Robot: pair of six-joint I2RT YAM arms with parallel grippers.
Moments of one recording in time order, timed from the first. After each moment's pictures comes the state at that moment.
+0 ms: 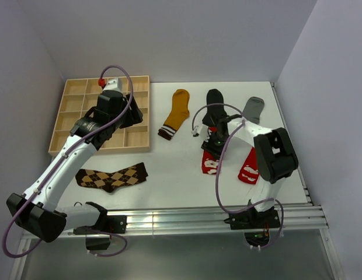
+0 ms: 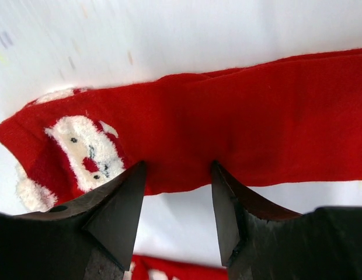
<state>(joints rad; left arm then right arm) -0.47 1.24 1.30 -0.63 -0.22 -0.58 0.32 1.75 1.08 -0.73 -0.24 -0.81</state>
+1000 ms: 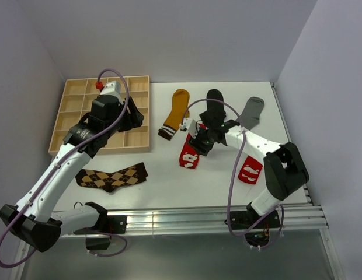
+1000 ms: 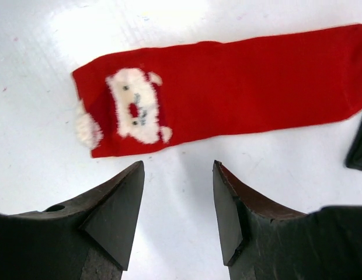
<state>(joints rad) -0.50 1.14 1.25 -0.63 -0.18 -0.57 0.51 1.60 1.09 -0.55 -0.29 -0.54</state>
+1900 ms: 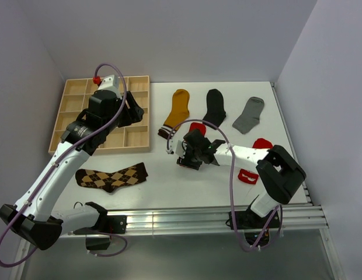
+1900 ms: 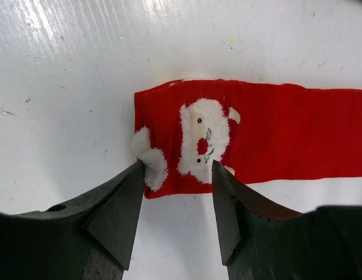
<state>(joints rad) -0.50 1.16 1.34 -0.63 -0.18 -0.57 0.77 1.58 0.87 -0.28 -0.10 -0.57</state>
